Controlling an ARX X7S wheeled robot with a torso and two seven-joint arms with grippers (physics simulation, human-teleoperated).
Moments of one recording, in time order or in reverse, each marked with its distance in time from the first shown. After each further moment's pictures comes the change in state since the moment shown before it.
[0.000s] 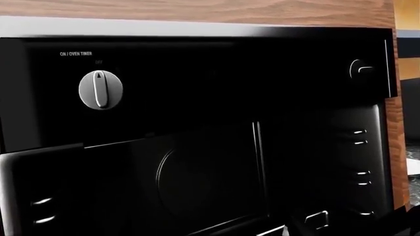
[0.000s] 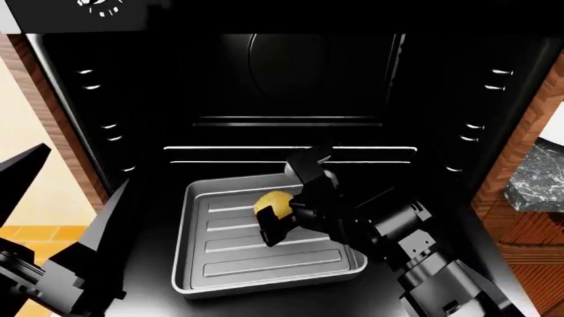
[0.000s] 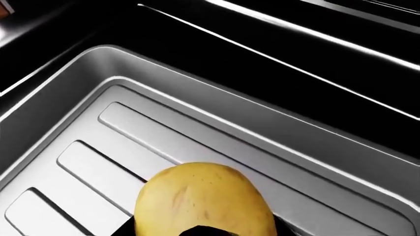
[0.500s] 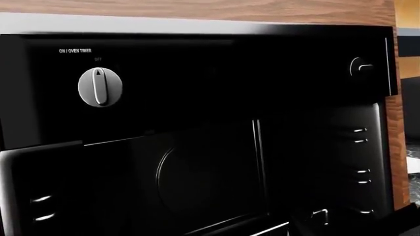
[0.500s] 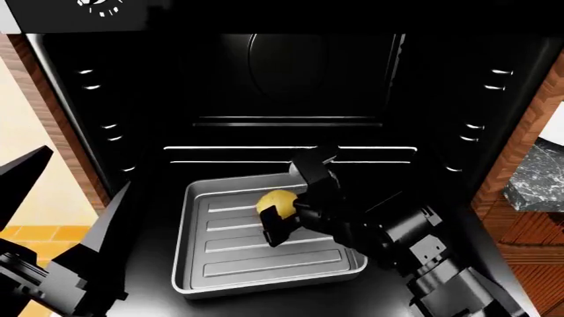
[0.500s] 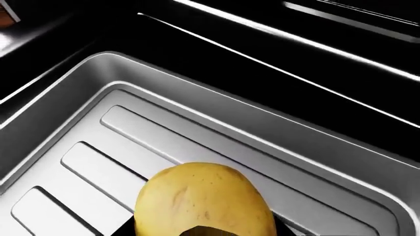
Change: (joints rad) left arm 0.006 0.002 0.013 -0.002 0.013 0.007 0.000; right arm -0.028 0.043 0.013 -0.088 0.034 0.007 0.041
